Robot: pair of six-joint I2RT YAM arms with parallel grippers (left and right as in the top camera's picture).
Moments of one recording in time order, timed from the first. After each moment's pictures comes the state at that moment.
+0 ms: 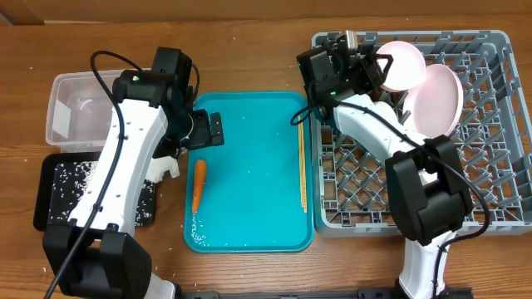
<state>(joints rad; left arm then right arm) -0.15 1.69 1.55 -1.33 0.09 -0.34 0.42 2.07 1.48 -0.26 1.29 -0.24</state>
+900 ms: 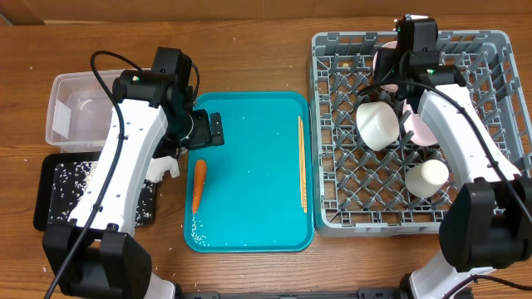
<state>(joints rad) -0.15 1.69 1.55 -1.33 0.09 -0.34 0.08 1.83 1.49 -0.51 0.17 0.14</state>
